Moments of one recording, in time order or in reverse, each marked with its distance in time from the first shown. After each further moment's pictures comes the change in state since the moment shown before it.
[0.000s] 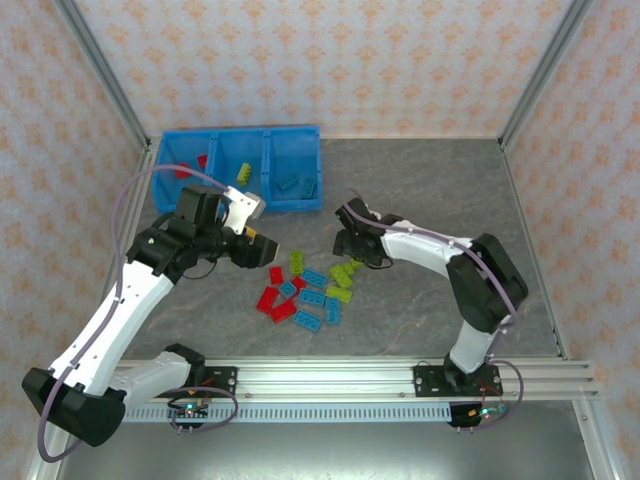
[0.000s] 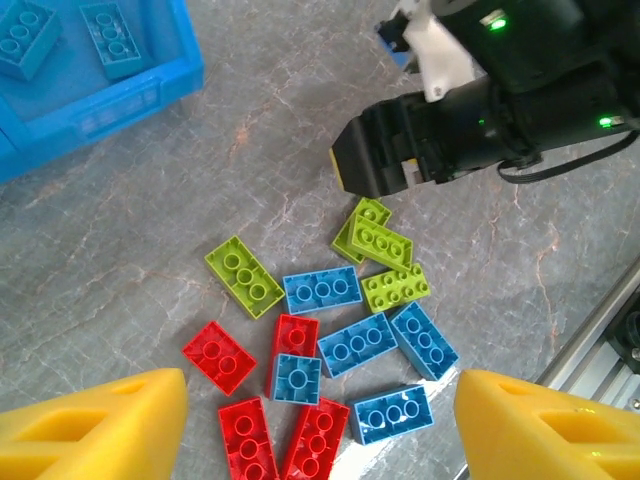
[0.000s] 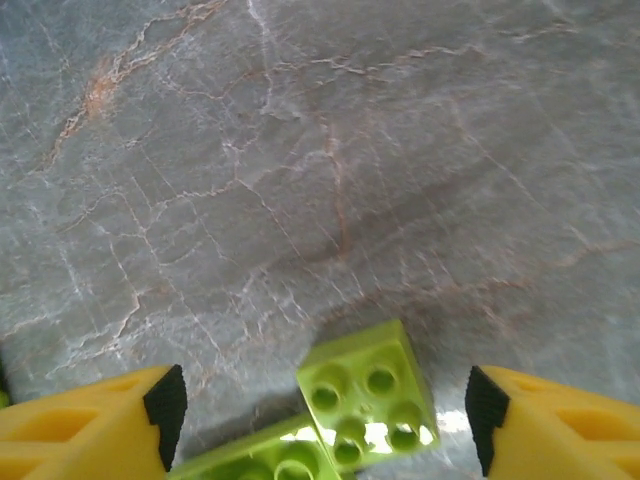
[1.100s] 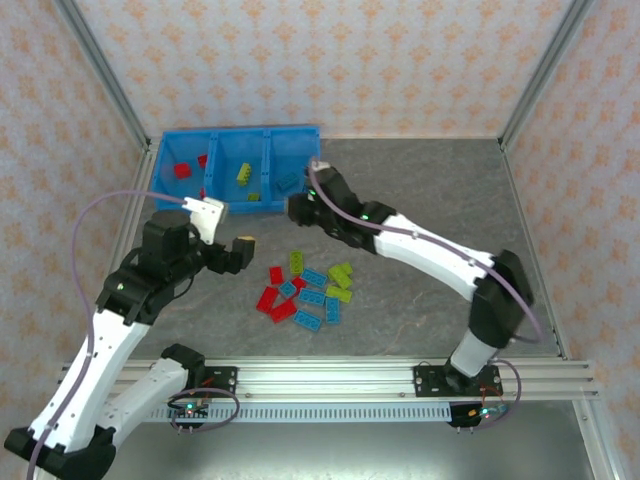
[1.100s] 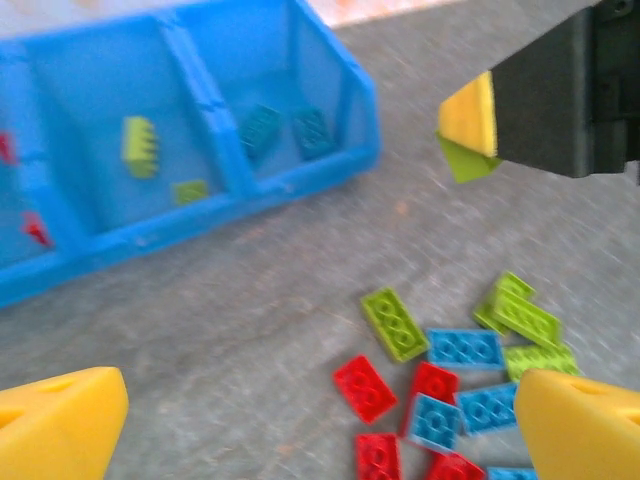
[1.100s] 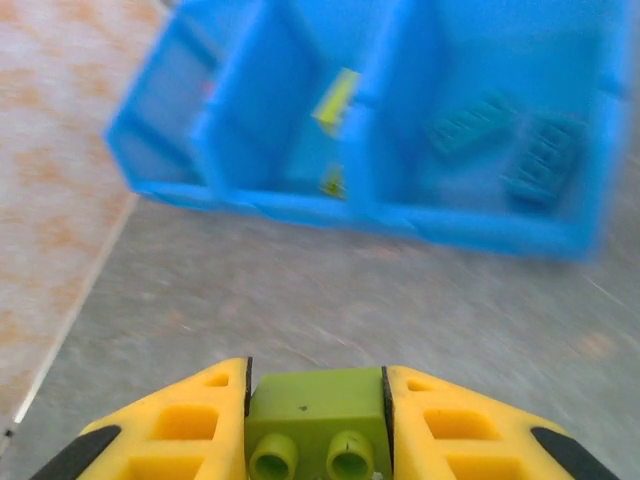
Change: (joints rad) left arm 0.023 -0.290 -0.128 0.091 -0.375 -0.037; right arm 0.193 -0.052 0.345 0.220 -0.024 -0.243
